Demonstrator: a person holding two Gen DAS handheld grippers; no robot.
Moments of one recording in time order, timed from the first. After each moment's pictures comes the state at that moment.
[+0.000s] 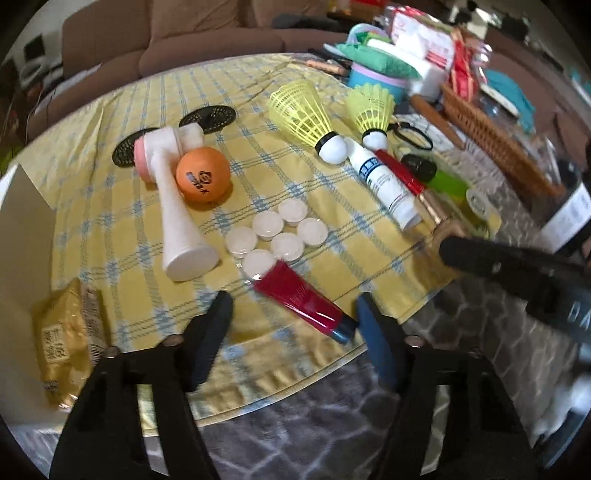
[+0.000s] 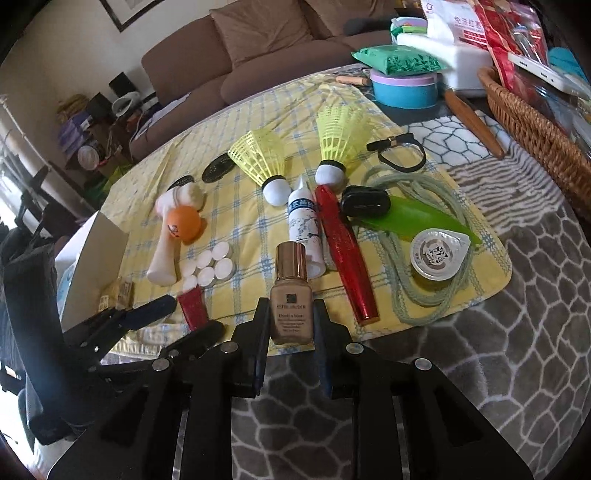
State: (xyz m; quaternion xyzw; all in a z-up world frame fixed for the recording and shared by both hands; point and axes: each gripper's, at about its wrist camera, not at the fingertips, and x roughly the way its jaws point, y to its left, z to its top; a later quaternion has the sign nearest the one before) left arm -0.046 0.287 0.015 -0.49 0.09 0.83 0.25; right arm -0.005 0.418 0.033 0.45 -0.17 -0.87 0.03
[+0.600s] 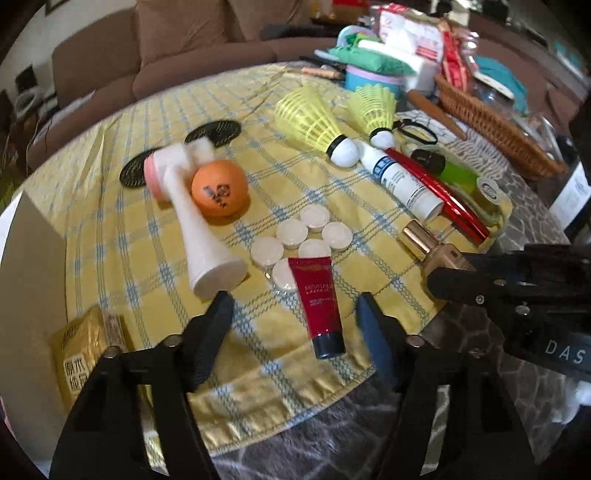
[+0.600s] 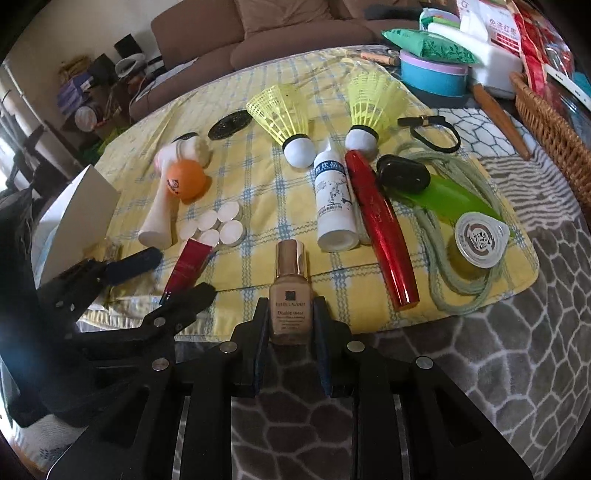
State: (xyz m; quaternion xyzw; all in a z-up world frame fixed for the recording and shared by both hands) left arm -0.049 0.282 0.011 -0.45 0.13 0.85 0.26; right arm -0.017 0.388 0.013 0.50 -0.12 -0.86 0.04
